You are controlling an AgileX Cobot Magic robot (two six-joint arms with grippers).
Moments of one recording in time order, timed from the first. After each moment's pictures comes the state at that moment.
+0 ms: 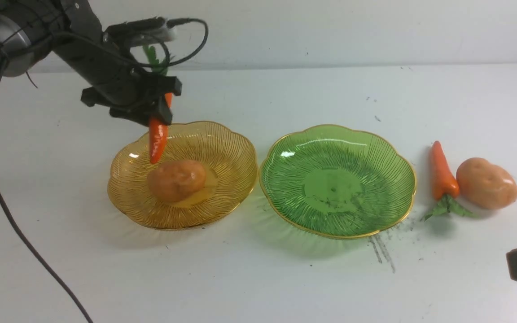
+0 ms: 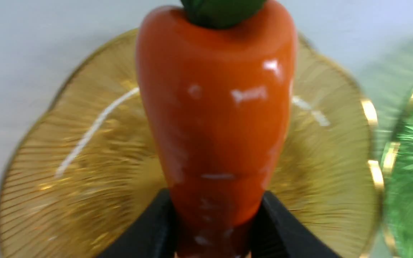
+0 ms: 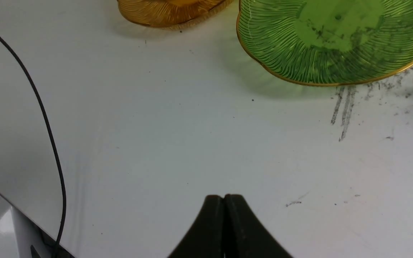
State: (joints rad) right arm -0.04 0.75 -0.81 0.72 1.25 -0.49; left arm -0.12 2.09 -1.92 -0.32 1.04 0.11
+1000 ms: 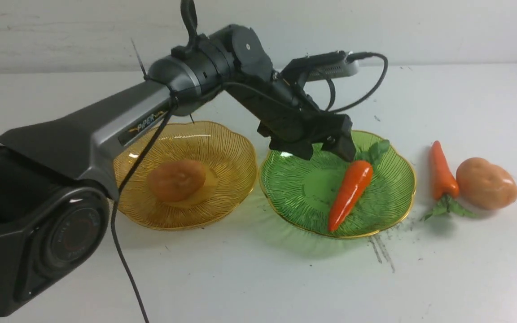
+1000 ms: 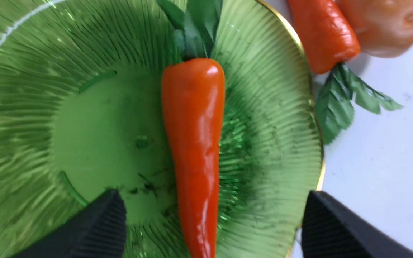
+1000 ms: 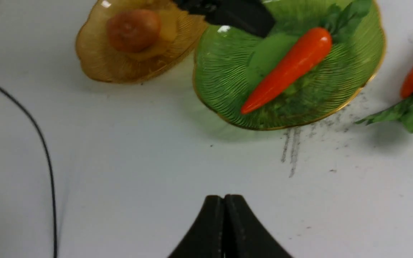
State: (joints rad) right arm -0.04 0.86 -0.98 0.55 1.17 -0.29; left arm -0.48 2.26 -2.12 -0.57 1.08 0.20
